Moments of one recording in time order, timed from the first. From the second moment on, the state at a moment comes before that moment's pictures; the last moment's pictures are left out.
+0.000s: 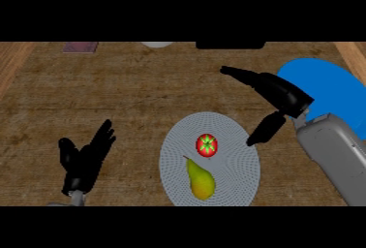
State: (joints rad) left arm 0.01 0.23 -0.20 -1.44 0.25 0.16 0.18; right arm -0.62 -0.47 0.39 -1.35 0.23 0.31 0.02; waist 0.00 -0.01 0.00
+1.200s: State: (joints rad) left arm 0.02 0.17 -0.15 -1.44 0.18 0.10 0.18; right arm -0.43 -0.20 0.47 -1.44 0.62 0.35 0.22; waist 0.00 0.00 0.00
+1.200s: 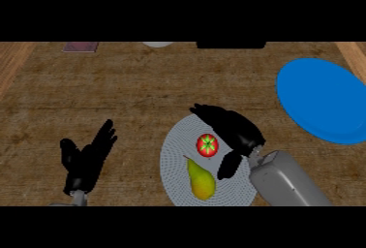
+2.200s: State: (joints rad) left arm 0.01 0.12 -0.11 -1.46 0.12 0.09 0.24; right arm -0.49 -0.08 0.44 -1.14 0.90 0.32 0.06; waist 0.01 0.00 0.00
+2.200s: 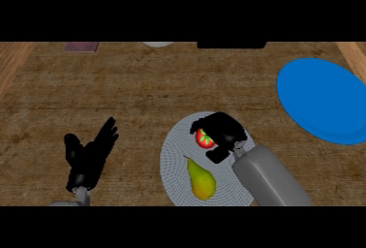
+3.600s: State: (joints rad) left arm 0.00 0.11 -0.10 -1.45 0.10 0.04 0.21; right arm -0.77 0.00 0.00 -1.04 1.38 -0.47 0.96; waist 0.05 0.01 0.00
